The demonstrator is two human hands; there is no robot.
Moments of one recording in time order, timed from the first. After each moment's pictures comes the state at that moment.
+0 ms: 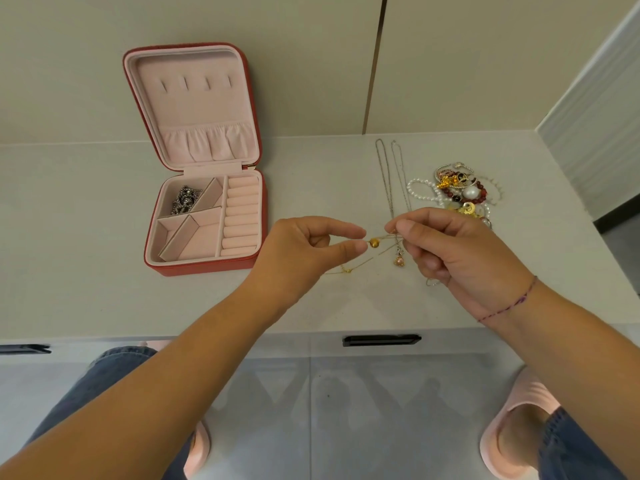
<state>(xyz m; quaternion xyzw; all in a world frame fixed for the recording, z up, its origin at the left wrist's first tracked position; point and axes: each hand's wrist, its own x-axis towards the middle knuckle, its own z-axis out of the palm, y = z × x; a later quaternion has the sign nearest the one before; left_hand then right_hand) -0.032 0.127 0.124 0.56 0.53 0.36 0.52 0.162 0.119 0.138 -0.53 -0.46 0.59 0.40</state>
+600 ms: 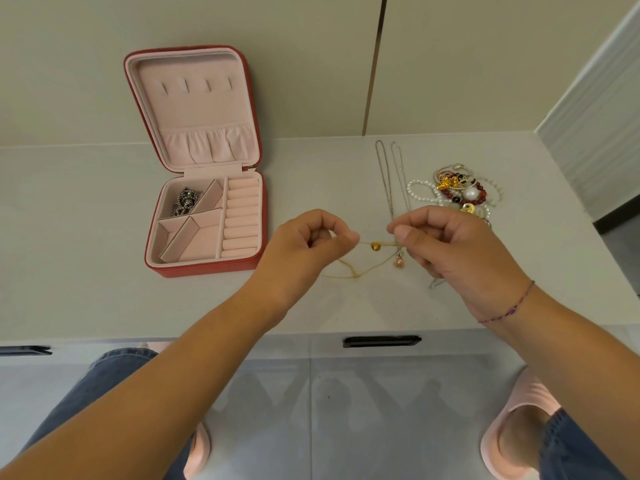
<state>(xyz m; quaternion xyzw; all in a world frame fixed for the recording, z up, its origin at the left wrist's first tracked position) -0.032 0.128 0.122 0.55 0.52 0.37 0.54 0.158 0.117 0.139 -0.56 -0.53 0.49 0.40</state>
